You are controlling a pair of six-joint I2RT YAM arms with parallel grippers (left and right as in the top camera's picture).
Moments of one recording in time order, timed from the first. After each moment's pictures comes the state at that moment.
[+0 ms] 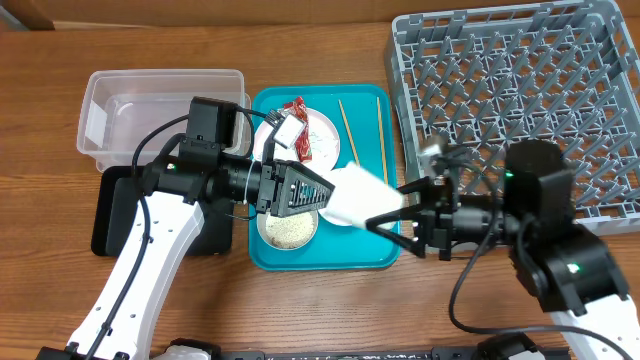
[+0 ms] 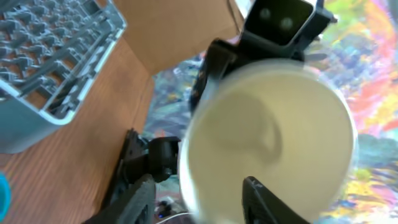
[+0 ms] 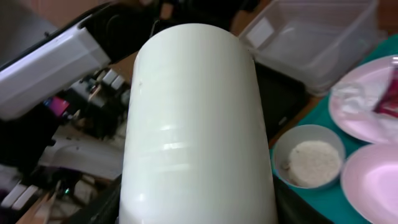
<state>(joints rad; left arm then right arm) -0.22 1.39 1.14 -0.76 1.51 -0.09 0.28 0.94 1.02 -0.60 -1.03 0.24</state>
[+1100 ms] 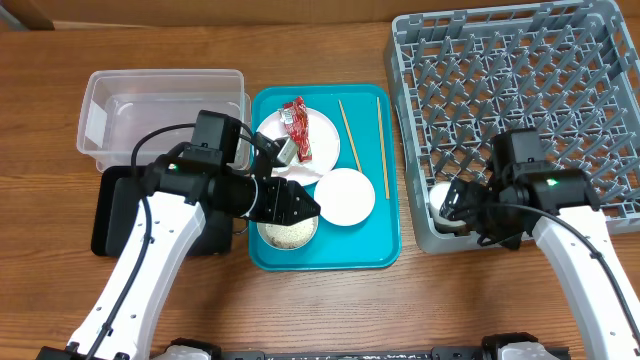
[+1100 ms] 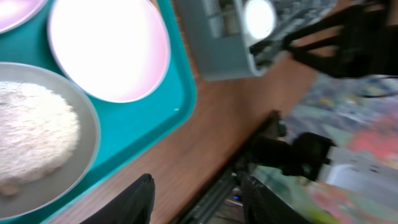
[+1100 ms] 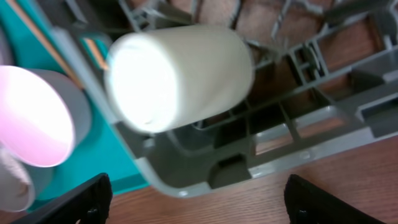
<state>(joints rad) -0.24 1.39 1.15 -1.03 0.78 -0.10 0.10 1.29 1.07 -1.16 -0.14 0.52</state>
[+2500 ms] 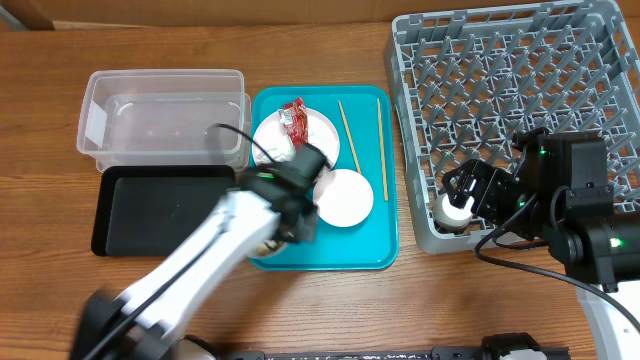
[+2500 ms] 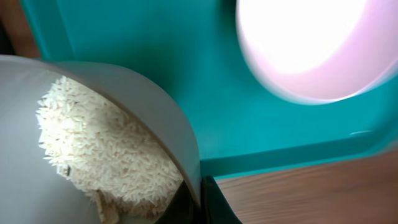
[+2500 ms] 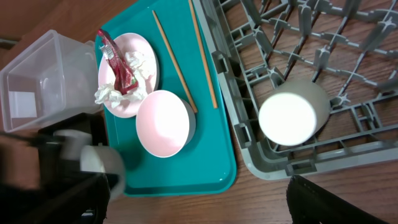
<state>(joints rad) -0.54 1.51 1.12 -1.03 0.04 -0.45 0.10 1.05 1.23 -1.15 -0.29 0.51</state>
